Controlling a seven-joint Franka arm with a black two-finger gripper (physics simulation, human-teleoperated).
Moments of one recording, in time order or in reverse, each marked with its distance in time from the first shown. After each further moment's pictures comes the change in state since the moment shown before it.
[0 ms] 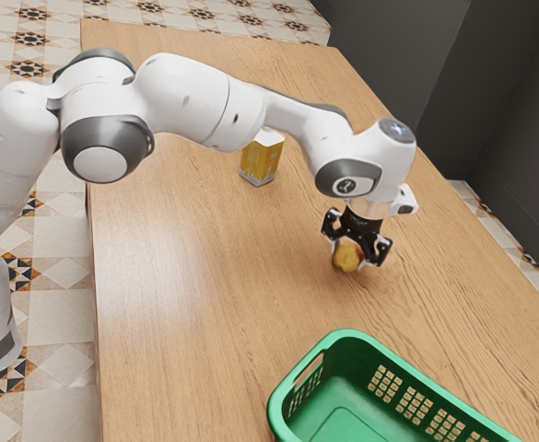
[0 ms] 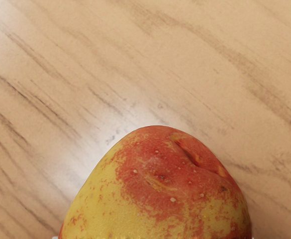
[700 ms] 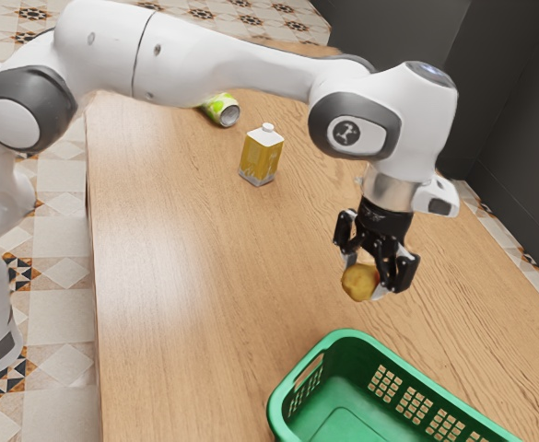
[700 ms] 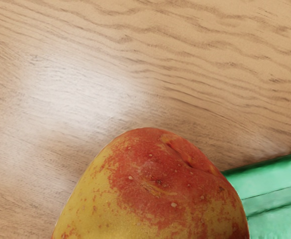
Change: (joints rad) arm -0.194 -0.253 -0.239 0.133 -0.055 -0.387 -0.003
